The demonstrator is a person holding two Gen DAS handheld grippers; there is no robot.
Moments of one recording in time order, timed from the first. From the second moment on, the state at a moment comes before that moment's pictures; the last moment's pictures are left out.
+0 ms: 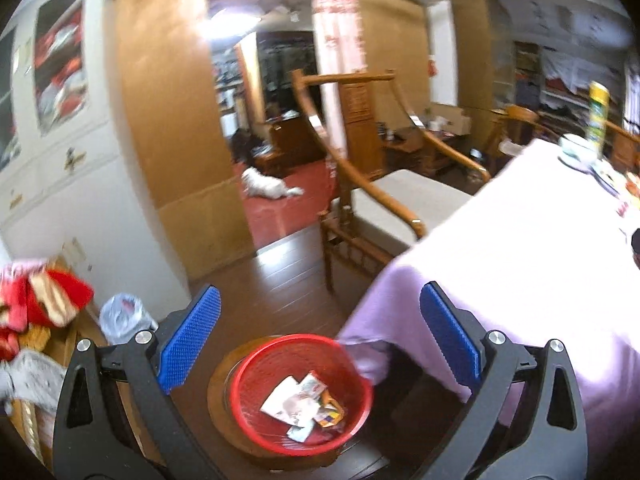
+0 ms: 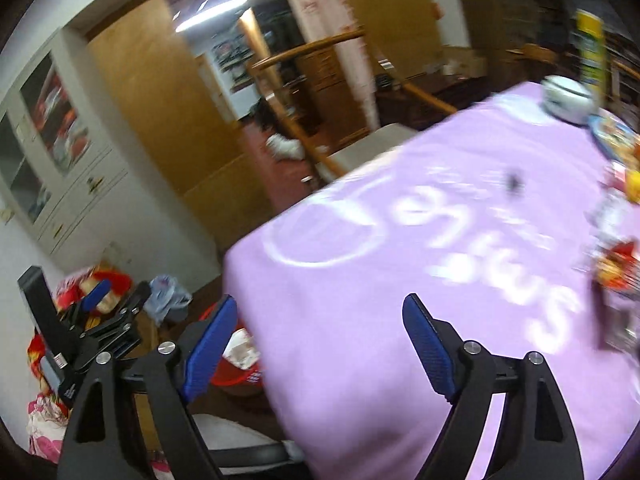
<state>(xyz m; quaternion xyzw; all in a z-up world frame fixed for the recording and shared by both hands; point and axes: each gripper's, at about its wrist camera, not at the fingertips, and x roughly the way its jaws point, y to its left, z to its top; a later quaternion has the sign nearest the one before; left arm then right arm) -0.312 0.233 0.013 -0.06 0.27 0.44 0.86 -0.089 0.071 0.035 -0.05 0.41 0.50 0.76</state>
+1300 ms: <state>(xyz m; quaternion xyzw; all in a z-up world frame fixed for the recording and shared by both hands) 0.046 -0.009 0.000 0.12 0.34 0.08 0.93 0.088 -0.217 -0.050 -0.09 0.41 0.10 0.90</state>
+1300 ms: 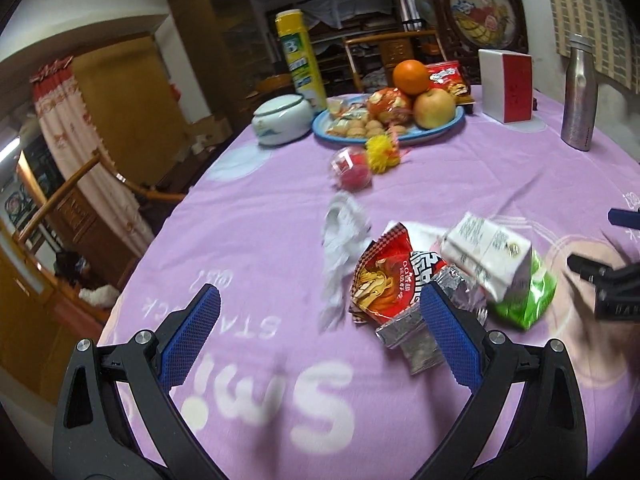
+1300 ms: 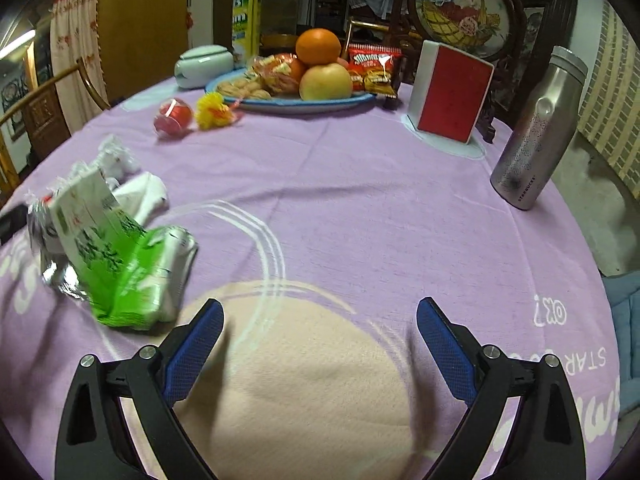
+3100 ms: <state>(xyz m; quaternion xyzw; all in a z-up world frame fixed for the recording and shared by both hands) 0.053 -0.012 0.011 0.07 0.30 -0.02 0.95 0.108 -0.225 -0.064 -0.05 0.46 0.10 0.88</state>
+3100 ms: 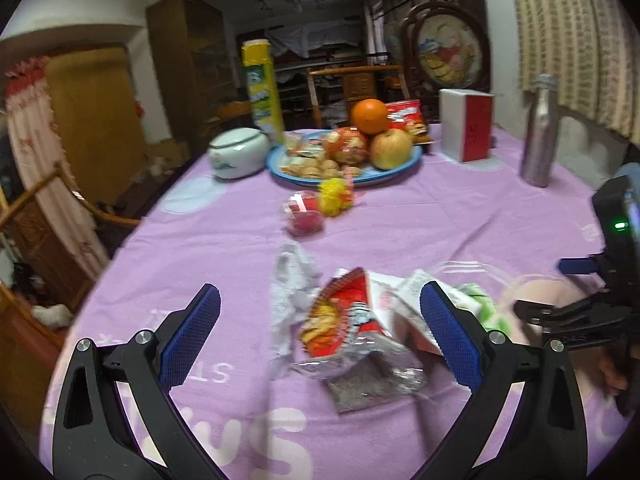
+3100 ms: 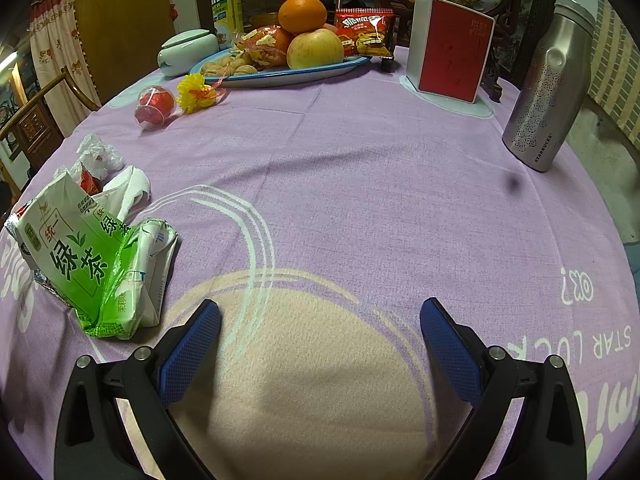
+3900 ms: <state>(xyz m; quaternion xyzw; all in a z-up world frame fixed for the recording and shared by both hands) 0.098 0.023 -0.031 -0.04 0.40 -0.12 0.91 0.107 -0.225 -0.064 -0.05 0.46 0.10 0.88</state>
